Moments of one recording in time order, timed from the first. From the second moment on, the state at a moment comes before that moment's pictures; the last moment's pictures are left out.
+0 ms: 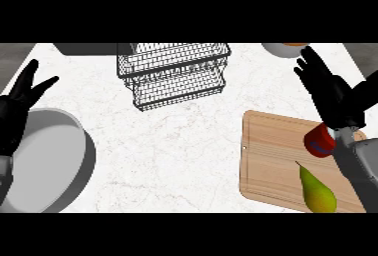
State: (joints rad) left arm -0.21 0.60 -0.06 -1.56 0.09 0.20 0.14; right arm -0.43 -0.49 0.19 -1.38 -0.46 -0.16 0.15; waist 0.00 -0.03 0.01
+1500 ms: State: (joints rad) left arm -0.16 0.29 -0.21 -1.58 0.28 0.11 0.22; right arm 0.62 -0.86 -0.07 -2.02 -0.05 -0.35 0.15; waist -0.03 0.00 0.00
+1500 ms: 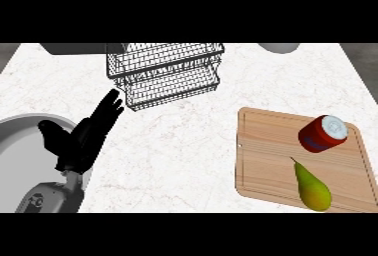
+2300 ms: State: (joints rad) left arm -0.22 0.25 -0.22 -1.55 0.26 0.09 0.23; right arm 0.38 -0.99 0.20 -2.35 0.25 -0.29 1.05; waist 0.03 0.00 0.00
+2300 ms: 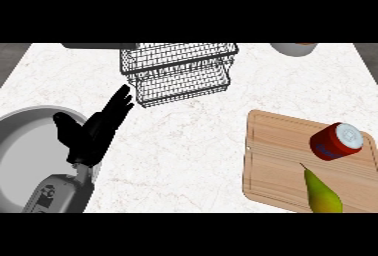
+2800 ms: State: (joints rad) left arm -0.21 0.24 -0.20 -1.51 0.24 0.07 0.22; right arm 0.22 -0.83 0.43 -2.24 0.41 -0.22 1.14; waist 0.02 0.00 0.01
